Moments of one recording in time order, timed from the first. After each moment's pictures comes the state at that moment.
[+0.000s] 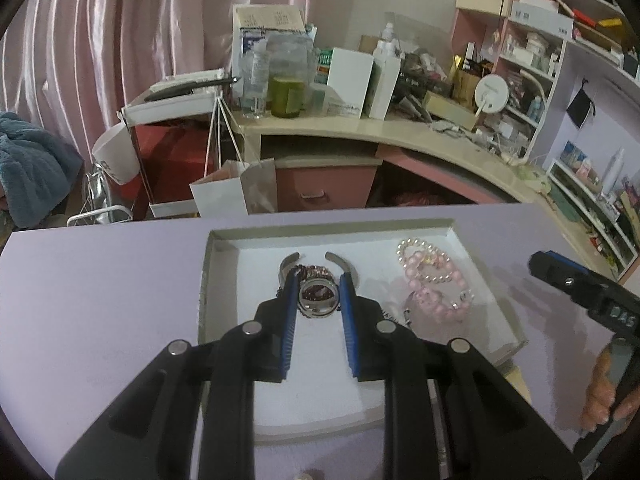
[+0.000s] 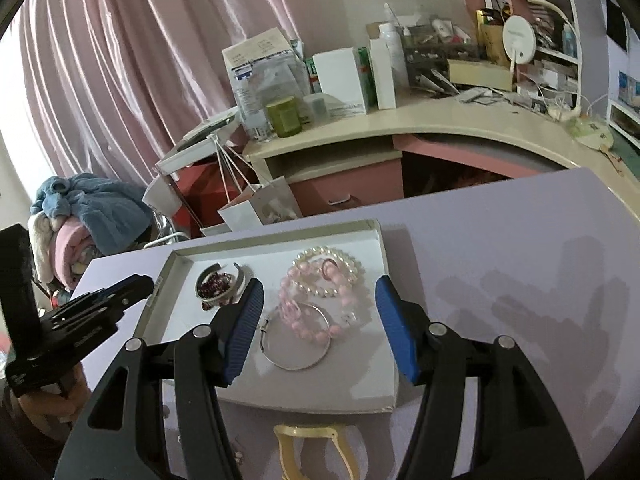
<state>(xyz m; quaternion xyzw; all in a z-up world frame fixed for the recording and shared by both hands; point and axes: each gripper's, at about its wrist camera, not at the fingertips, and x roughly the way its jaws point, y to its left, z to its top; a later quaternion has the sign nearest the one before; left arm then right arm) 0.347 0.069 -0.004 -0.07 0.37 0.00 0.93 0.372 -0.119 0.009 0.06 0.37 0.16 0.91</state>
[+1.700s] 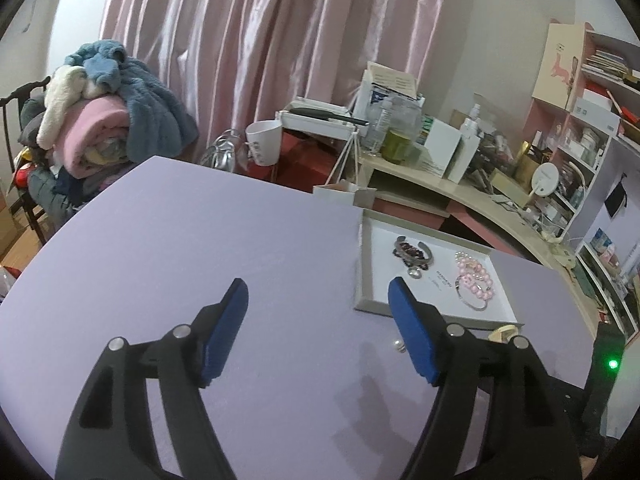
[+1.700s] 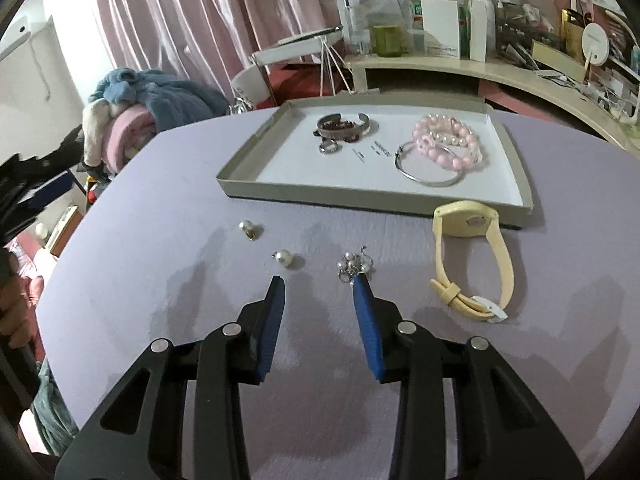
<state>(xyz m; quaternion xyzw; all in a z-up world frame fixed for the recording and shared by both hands) 0.126 0.140 0.039 -0.17 0.29 0.16 0.93 0.242 -0.053 -0.047 -0.03 0.43 0.27 0.86</state>
